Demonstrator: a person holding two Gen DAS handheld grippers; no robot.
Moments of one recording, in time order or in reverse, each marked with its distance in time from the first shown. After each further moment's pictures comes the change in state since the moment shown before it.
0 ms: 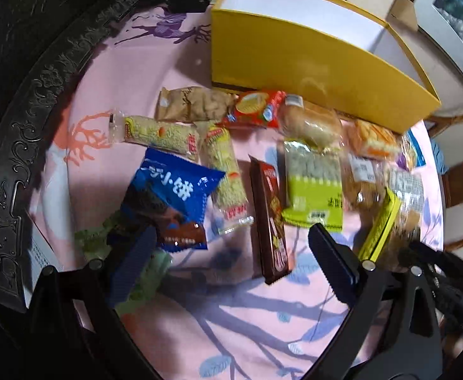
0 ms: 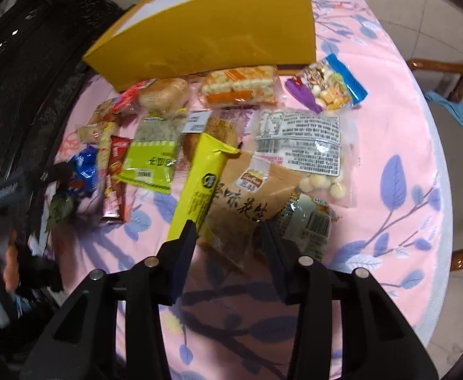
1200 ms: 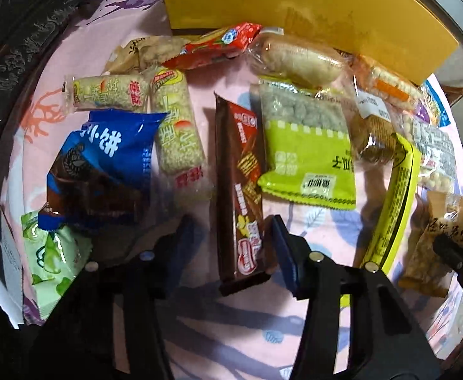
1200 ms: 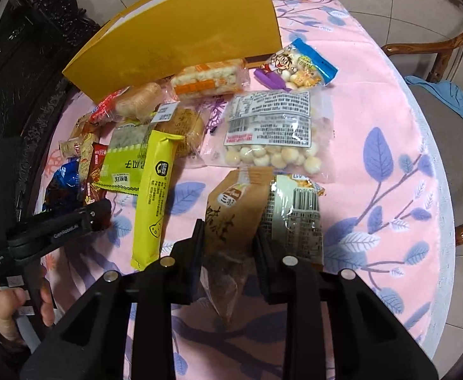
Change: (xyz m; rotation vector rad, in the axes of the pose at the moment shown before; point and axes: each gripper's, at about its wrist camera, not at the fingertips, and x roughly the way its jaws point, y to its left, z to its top) left arm 0.073 -0.035 -0.028 0.038 0.052 0.034; right arm -0.004 -0.008 -0.020 0.079 -0.081 0.003
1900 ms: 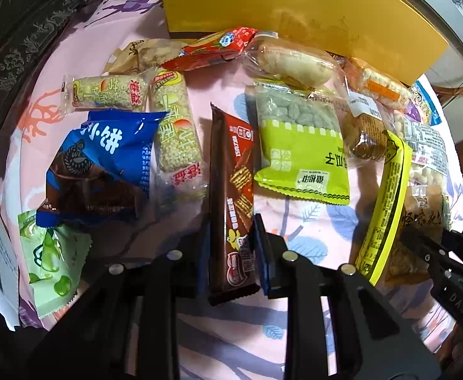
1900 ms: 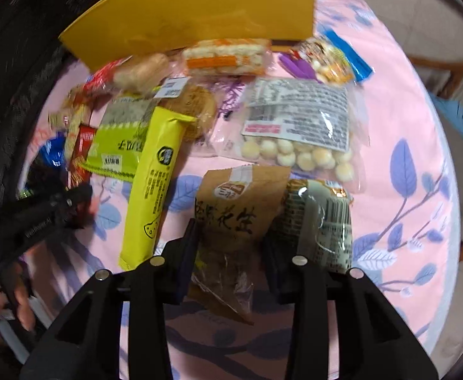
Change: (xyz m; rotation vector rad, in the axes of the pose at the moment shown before) left arm 0.005 0.000 -0.006 0.026 -0.019 -0.024; right arm 0.030 0.034 0.001 -0.188 0.056 -0.105
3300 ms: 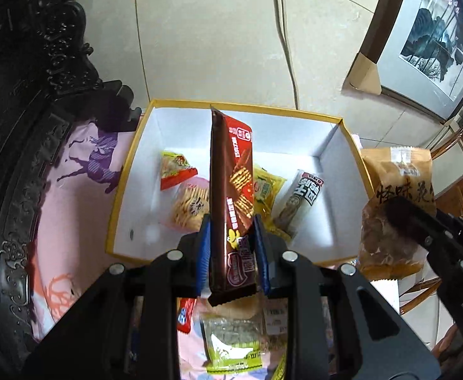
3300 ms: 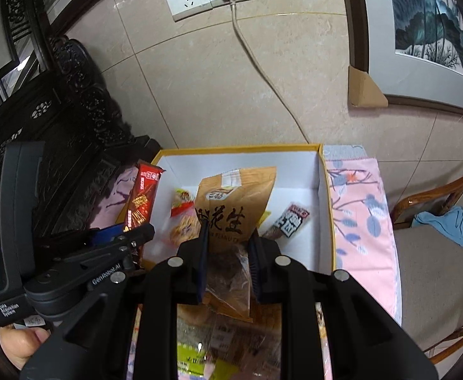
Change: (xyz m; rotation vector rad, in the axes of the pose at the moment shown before) left arm -0.111 -0.035 0.212 0.049 -0.255 -0.110; right arm -0.118 -0.005 0.215 0.039 -0.413 0.090
